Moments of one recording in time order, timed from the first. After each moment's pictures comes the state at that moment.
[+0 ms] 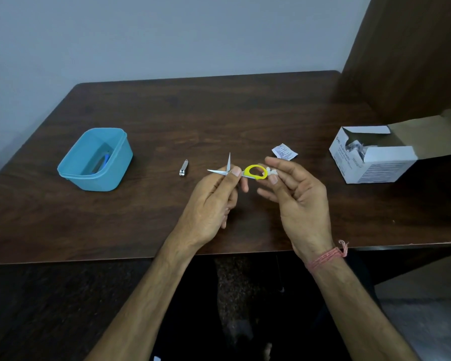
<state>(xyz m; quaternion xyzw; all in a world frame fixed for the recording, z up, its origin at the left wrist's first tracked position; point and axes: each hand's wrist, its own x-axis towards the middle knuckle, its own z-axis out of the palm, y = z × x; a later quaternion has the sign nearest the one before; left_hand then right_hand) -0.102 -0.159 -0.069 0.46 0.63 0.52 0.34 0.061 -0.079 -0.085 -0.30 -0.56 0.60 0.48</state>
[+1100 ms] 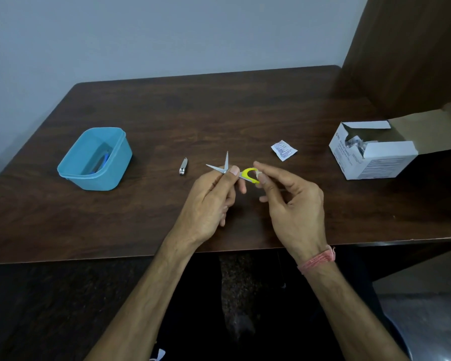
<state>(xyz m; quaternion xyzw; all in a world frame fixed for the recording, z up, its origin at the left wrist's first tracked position) -0.102 -0.160 -0.069 0.46 0.63 0.52 0.34 0.059 -0.089 -0.087 -0.34 -0.66 0.46 0.49</state>
